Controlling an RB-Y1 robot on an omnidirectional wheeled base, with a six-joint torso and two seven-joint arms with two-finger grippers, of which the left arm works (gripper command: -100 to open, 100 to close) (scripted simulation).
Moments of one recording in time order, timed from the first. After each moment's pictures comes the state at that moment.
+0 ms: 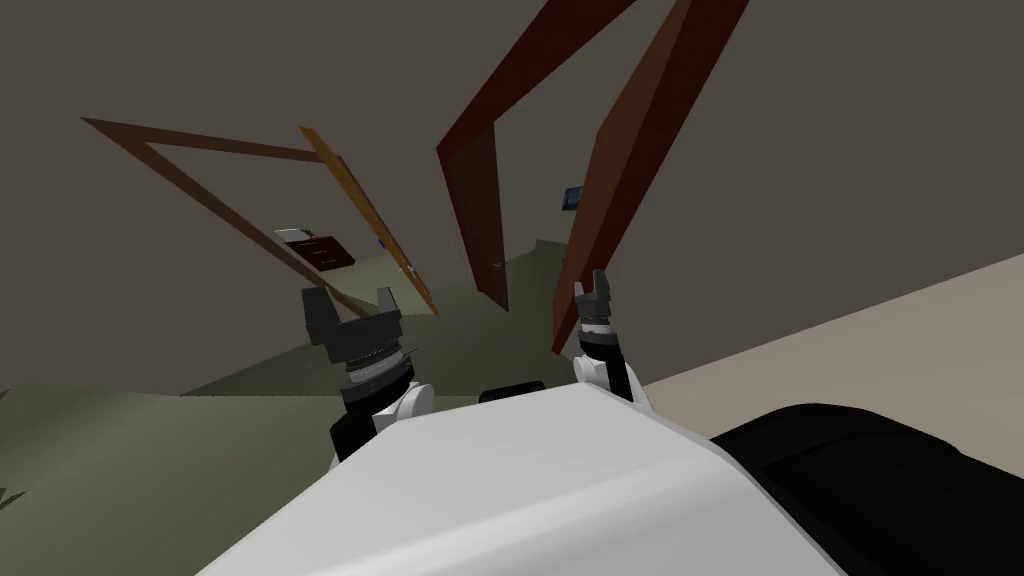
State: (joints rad) arm 0.52 0.00 -0.06 -2.39 0.07 -0.62 -0.09
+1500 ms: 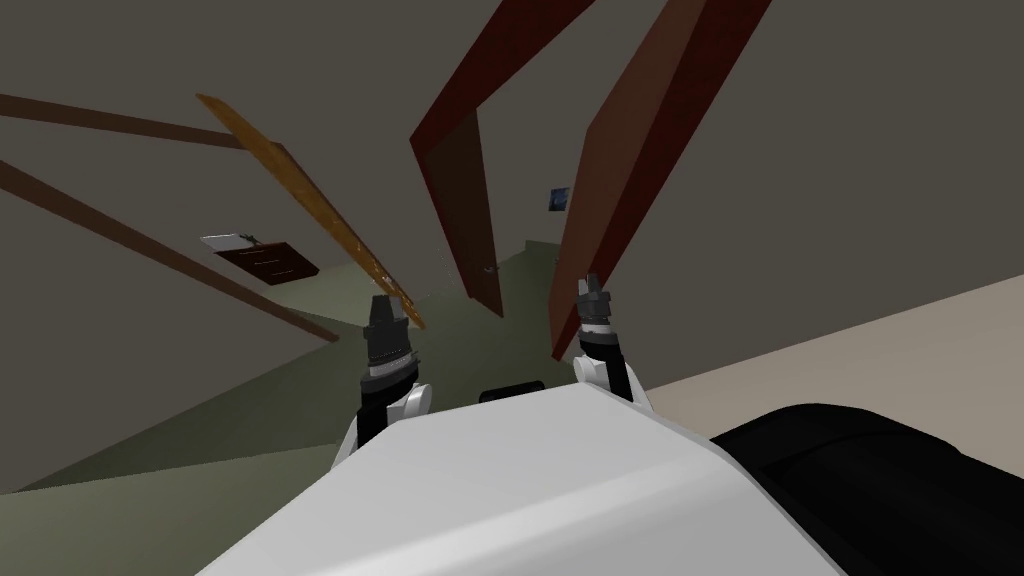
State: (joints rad) arm 0.48 0.05 0.01 -2.23 -0.04 -0.68 -0.37
